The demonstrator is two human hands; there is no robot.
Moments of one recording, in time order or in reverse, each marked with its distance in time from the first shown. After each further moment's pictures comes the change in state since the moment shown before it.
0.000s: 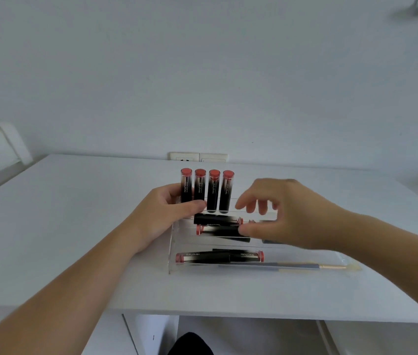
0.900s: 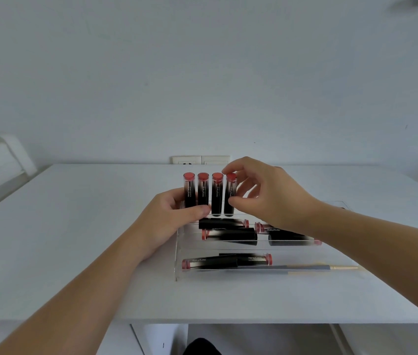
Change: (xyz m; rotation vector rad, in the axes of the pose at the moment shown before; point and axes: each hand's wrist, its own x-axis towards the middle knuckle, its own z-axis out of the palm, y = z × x) left_hand 0.001 -0.001 -0.001 0.000 -0.002 -0.019; right_hand 0.040 0.002 0.025 0.338 0.233 0.035
